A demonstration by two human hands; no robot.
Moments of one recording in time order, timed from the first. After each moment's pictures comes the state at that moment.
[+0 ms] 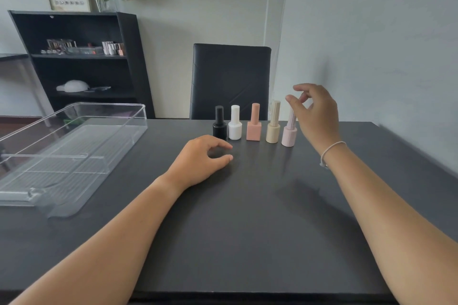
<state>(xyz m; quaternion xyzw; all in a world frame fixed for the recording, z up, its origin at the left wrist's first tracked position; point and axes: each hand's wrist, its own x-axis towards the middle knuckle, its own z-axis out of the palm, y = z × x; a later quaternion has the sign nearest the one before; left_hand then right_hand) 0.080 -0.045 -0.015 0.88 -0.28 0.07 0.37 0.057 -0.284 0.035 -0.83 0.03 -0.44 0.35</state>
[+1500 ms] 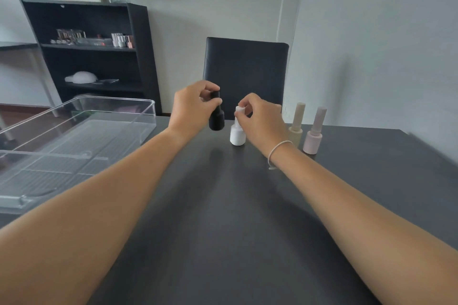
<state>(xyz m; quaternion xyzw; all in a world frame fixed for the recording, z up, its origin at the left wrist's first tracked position) 0.152 -0.037 0.036 0.82 -0.17 0.25 0.49 0.111 -0.174 0.021 -0.90 -0.02 -0.31 0.30</state>
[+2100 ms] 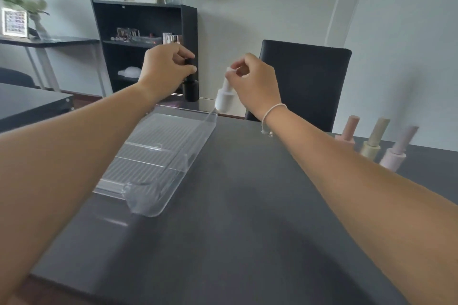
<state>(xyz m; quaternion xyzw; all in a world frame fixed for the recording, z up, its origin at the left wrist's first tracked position) 0.183 0.125 0.084 0.85 -0.09 0.31 0.41 0.165 -0.048 0.073 -0.84 -0.15 -0.31 0.42</state>
